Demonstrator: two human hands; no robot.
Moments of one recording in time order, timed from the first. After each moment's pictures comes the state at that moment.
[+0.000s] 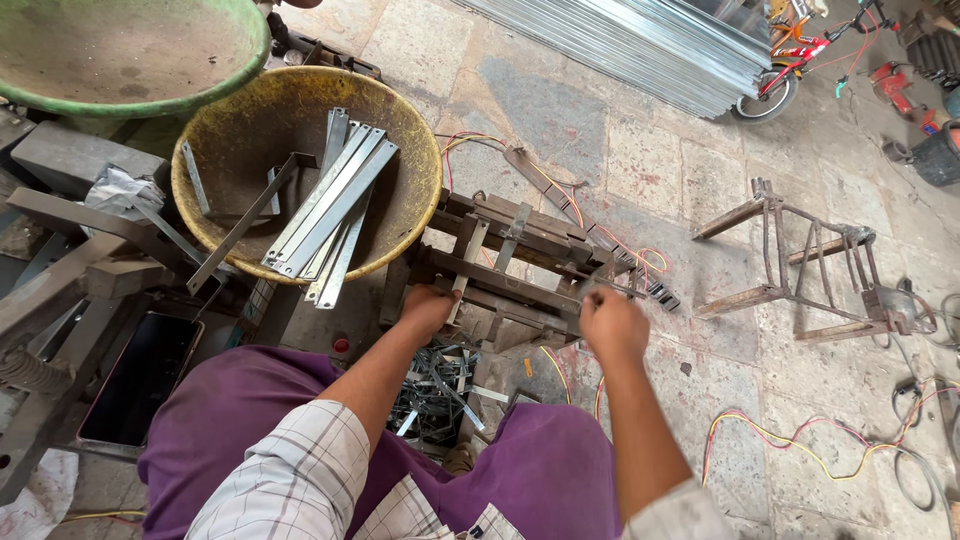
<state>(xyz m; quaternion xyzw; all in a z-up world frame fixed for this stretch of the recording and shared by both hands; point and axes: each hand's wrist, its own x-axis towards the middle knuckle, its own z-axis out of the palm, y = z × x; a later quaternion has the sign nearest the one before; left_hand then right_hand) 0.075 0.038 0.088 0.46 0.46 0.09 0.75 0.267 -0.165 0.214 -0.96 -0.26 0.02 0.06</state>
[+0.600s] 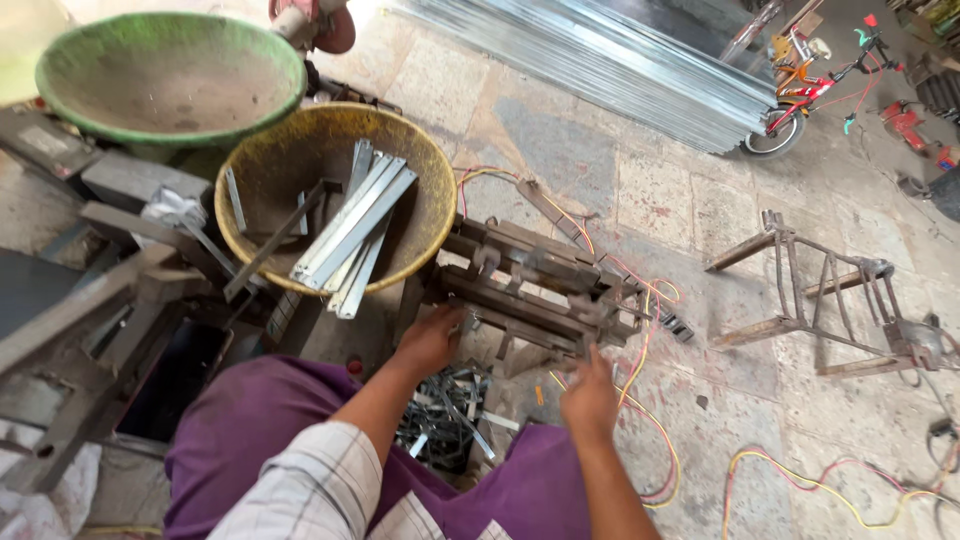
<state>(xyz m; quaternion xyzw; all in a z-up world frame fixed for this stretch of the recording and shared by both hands) 0.024 0.026 0.083 0.86 0.24 0.26 0.38 0.208 -0.225 0.120 -0.90 -0.36 -0.08 0.23</state>
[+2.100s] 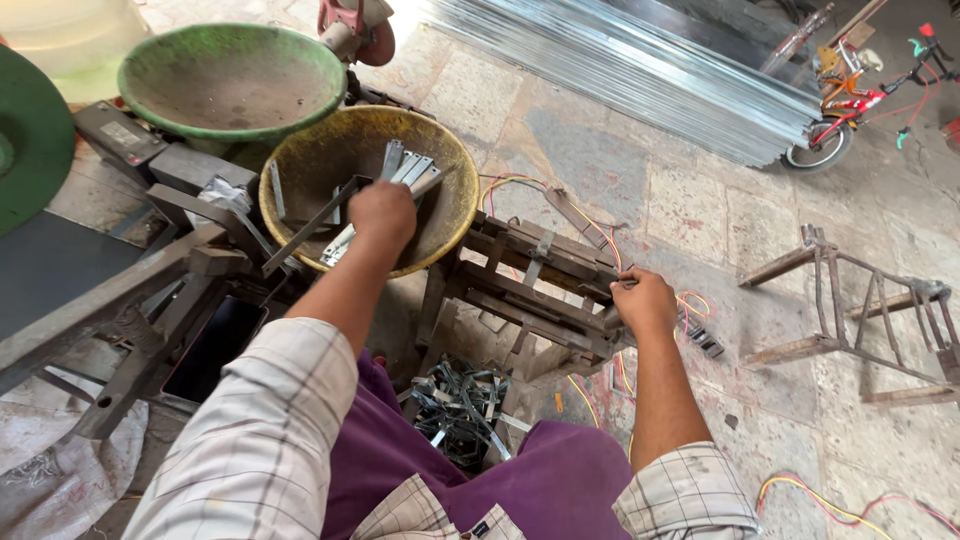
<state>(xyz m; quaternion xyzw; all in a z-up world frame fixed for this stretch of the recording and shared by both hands) 0.020 0.182 0.234 0.86 0.50 0.10 0.06 0.320 -0.133 0.228 -0.94 -0.29 0.03 0.20</state>
